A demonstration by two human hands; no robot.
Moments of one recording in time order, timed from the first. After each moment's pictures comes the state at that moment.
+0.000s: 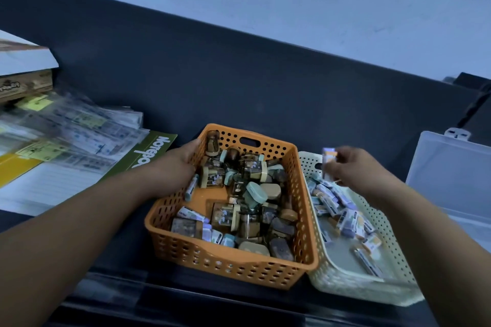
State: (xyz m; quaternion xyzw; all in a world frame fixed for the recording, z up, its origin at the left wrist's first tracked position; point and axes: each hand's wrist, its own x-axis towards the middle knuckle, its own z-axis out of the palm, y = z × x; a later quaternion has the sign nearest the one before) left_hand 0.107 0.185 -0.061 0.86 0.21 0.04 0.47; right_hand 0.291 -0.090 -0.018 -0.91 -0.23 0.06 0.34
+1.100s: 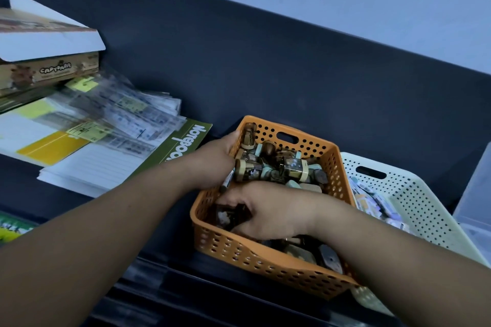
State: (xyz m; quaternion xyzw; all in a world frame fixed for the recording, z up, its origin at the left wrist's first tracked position) left_hand 0.110 0.191 -0.070 0.83 0.23 0.05 0.51; right_hand 0.168 0.049 -0.056 -0.74 -0.61 0.27 0.04
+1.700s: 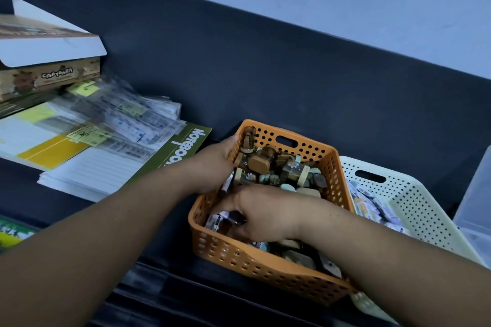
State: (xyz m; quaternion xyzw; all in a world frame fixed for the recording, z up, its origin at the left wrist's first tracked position) left_hand 0.111 0.194 -0.074 0.84 0.22 0.05 0.50; right_hand 0.170 0.057 -0.056 -0.74 -0.64 0.19 -0.06
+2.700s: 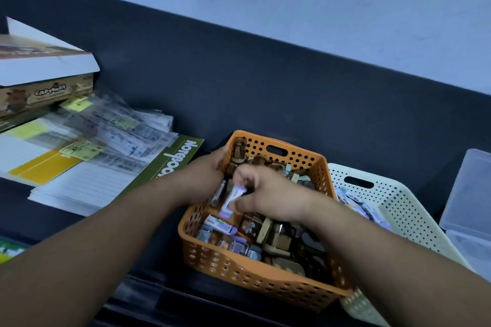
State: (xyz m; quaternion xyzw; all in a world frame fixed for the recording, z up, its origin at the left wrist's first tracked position) left_hand 0.106 0.189 -0.068 0.84 0.21 0.06 0.49; right_hand 0.191 0.044 -0.039 -0.76 -0.52 0.27 0.27
